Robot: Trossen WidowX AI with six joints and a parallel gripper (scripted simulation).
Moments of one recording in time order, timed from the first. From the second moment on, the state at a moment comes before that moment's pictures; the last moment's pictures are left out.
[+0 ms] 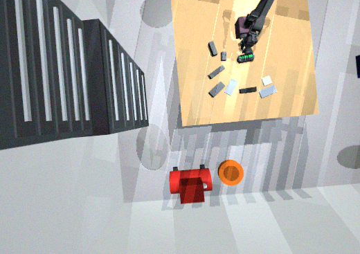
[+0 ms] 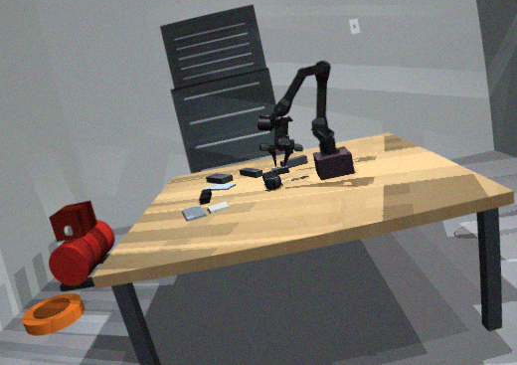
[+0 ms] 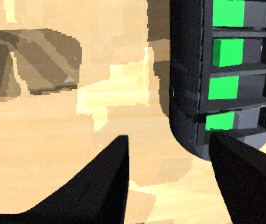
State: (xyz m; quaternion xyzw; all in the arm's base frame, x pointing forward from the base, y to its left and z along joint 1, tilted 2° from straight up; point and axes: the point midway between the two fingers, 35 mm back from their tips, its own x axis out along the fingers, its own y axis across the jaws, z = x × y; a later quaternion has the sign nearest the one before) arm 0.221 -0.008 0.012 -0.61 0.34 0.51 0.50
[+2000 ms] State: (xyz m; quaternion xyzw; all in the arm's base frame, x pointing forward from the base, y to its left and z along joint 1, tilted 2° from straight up) arm 0.224 -0.013 -0.048 -0.62 0.32 0.50 0.51
